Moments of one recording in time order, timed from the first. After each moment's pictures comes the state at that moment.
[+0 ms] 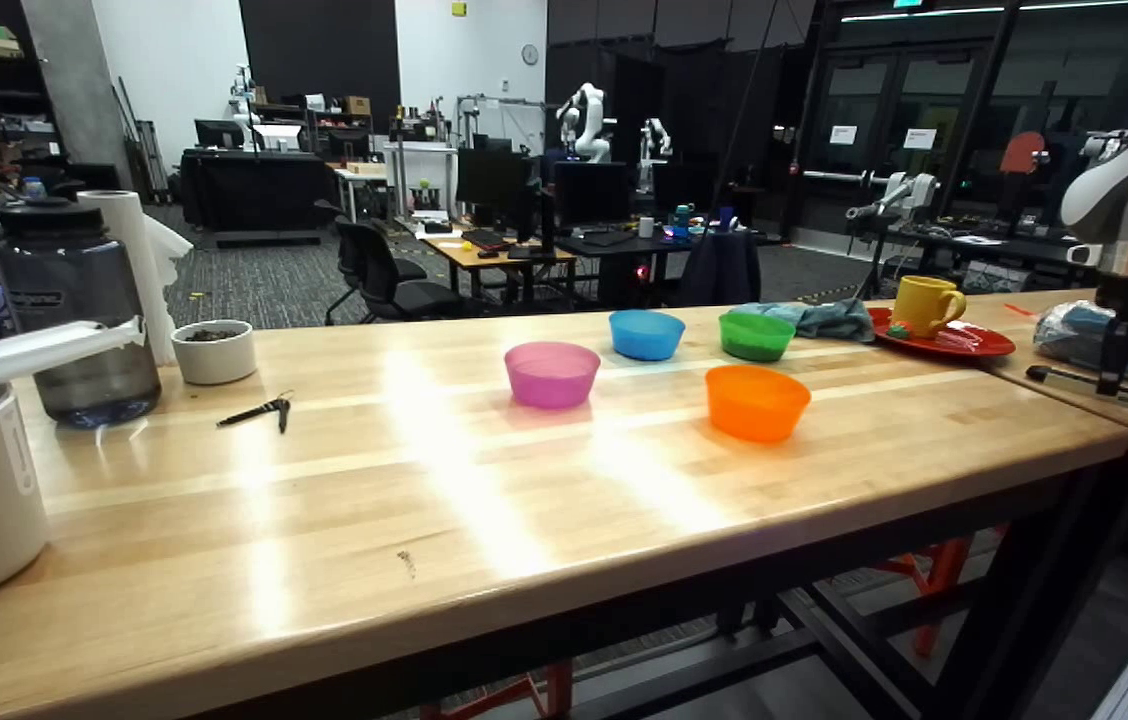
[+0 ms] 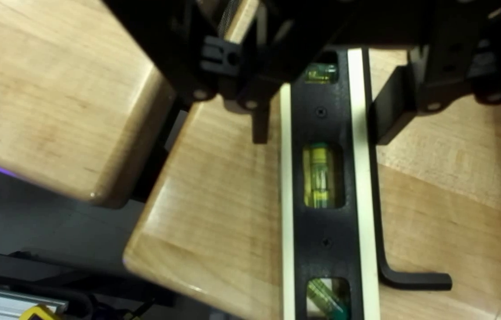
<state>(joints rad) -0.41 0.00 -0.64 -2.18 -0.19 2.19 -1.07</state>
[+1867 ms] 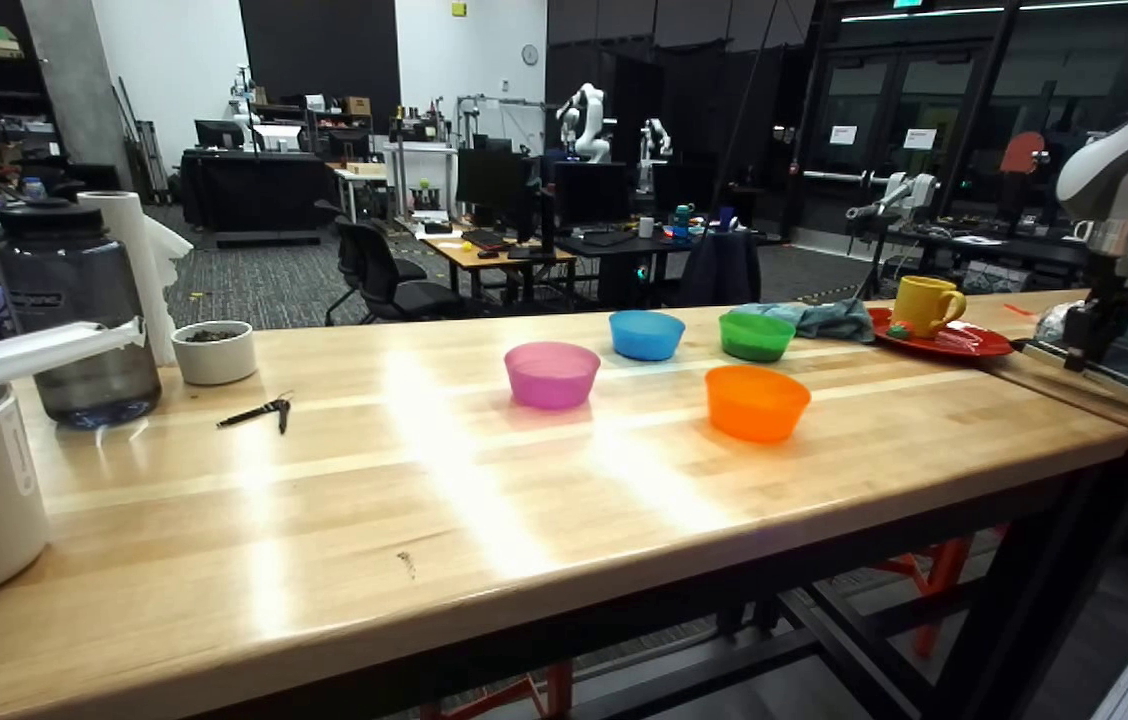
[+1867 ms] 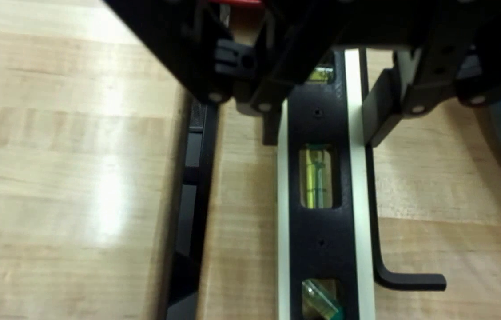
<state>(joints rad) -0.41 -0.04 -0.60 -2.17 -0.12 2.20 -0.76</state>
